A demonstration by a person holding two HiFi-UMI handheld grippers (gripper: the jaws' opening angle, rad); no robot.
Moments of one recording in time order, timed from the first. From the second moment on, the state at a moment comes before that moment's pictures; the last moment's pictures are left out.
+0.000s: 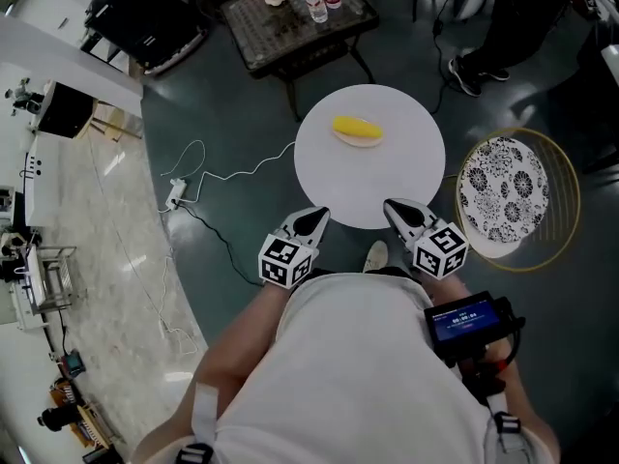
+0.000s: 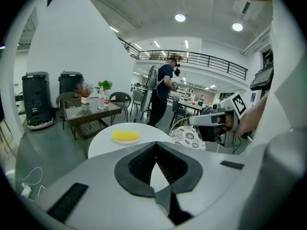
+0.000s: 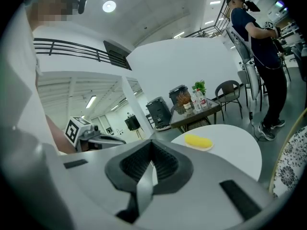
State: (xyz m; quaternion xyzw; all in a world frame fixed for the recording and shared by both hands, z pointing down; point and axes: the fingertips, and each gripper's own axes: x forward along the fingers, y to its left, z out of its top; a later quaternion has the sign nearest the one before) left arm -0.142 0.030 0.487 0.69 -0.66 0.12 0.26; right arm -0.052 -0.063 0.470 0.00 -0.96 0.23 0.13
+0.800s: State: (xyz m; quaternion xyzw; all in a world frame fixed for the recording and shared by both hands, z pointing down) left arm -0.153 -0.016 0.497 0.74 -0.59 0.18 0.27; right arm -0.045 -0.098 0.468 0.08 -0.96 0.26 0.12
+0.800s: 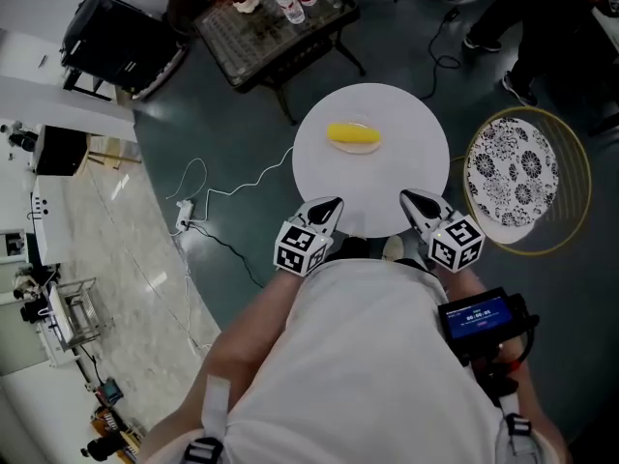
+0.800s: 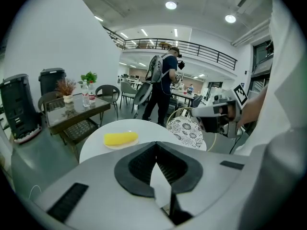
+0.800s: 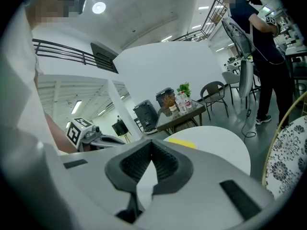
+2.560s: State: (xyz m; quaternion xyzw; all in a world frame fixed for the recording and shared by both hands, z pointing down) left arm -0.253 -0.205 0.624 0.81 -0.36 0.43 0.18; right arm -0.095 -0.209 0.543 0.24 -0.91 0.33 0.12
